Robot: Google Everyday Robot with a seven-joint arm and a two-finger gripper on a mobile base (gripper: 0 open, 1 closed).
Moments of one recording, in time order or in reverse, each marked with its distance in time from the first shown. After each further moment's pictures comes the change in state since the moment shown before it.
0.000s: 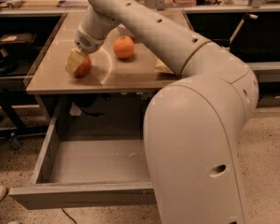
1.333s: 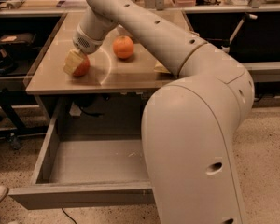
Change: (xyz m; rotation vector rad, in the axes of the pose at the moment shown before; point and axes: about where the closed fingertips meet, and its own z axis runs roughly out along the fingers) arm -0.004 0.001 0.005 -0.013 -0.009 -0.007
